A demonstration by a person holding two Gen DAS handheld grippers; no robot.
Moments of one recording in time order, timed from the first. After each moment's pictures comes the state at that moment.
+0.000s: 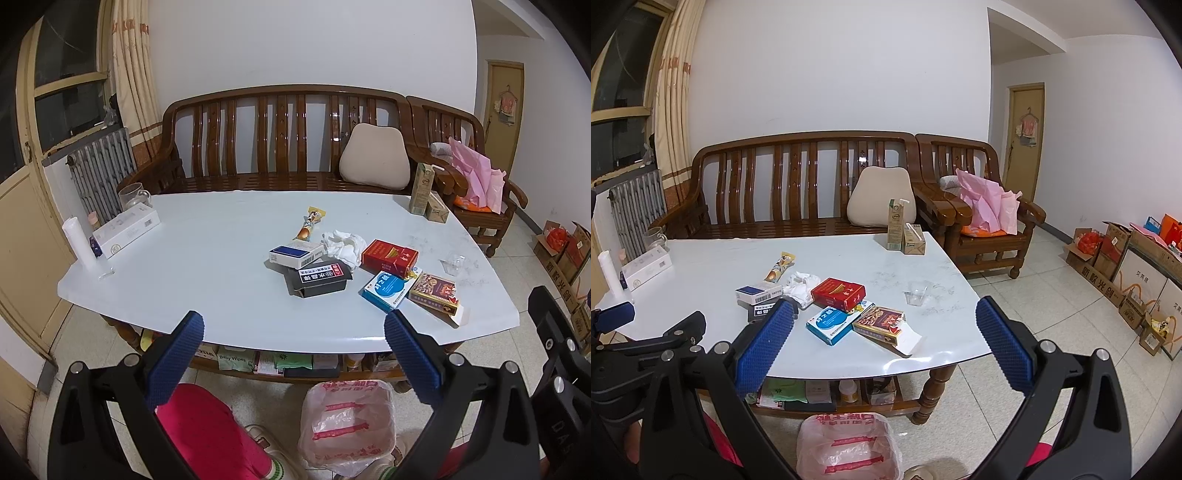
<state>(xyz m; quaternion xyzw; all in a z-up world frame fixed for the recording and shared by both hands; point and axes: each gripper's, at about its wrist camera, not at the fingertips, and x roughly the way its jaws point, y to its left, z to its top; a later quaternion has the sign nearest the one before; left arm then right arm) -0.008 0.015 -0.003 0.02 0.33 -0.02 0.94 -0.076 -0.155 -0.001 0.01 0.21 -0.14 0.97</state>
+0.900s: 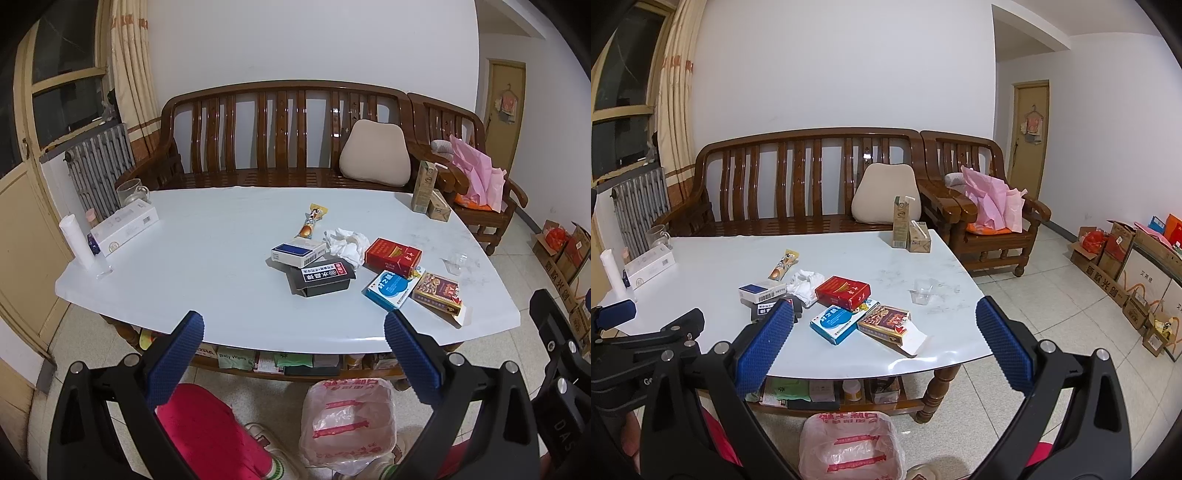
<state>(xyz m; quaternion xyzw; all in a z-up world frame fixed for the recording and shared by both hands) -0.001 0.019 -0.007 0.02 0.35 -0.03 0.94 -0.071 -0.146 -0.005 0.01 0.22 -0.13 0.97</state>
